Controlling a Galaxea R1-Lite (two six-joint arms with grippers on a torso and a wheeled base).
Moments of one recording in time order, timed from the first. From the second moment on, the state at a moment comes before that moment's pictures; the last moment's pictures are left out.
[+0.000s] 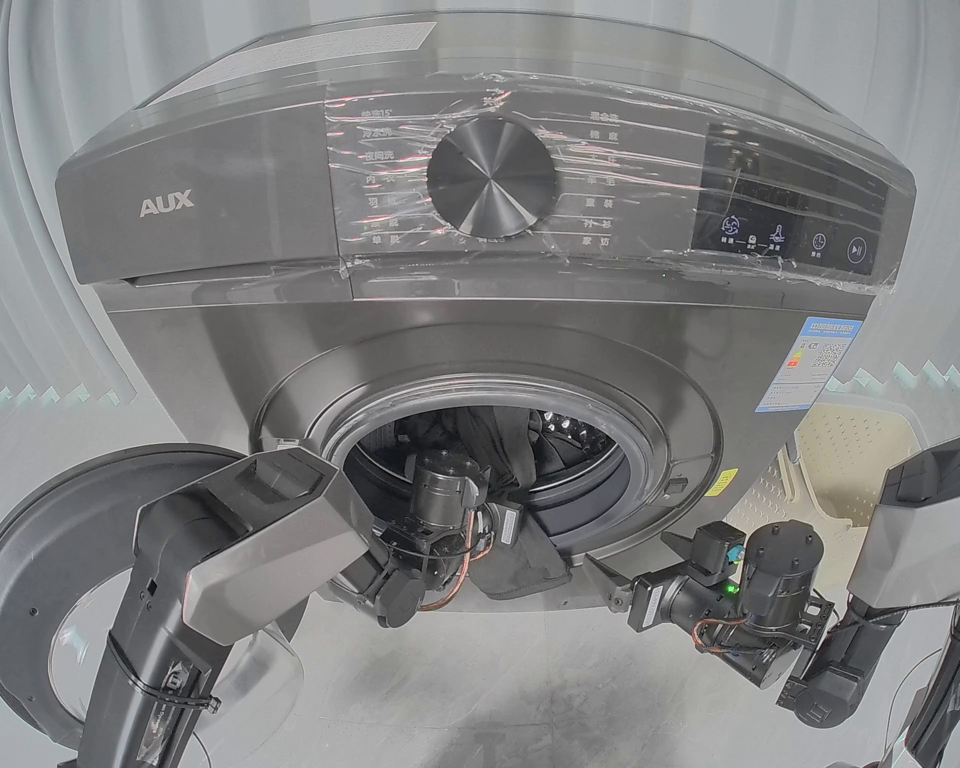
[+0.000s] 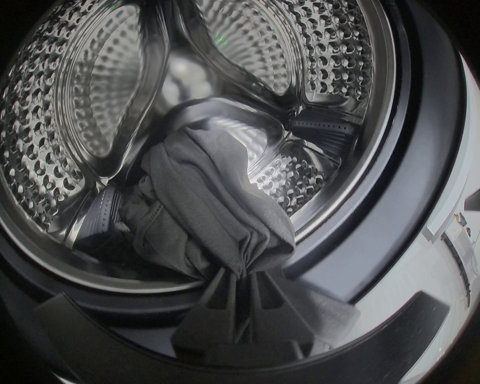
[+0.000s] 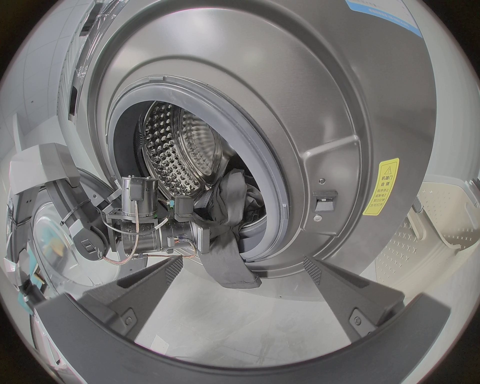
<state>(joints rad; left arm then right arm) -0.60 2.54 -1.31 -0.93 0.16 -0.04 0.68 2.06 -0.27 -1.55 -0.25 0.24</state>
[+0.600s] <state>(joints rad) -0.55 2.58 -1.60 -0.99 0.20 -0.07 0.68 2.06 -0.27 -1.55 -0.25 0.24</state>
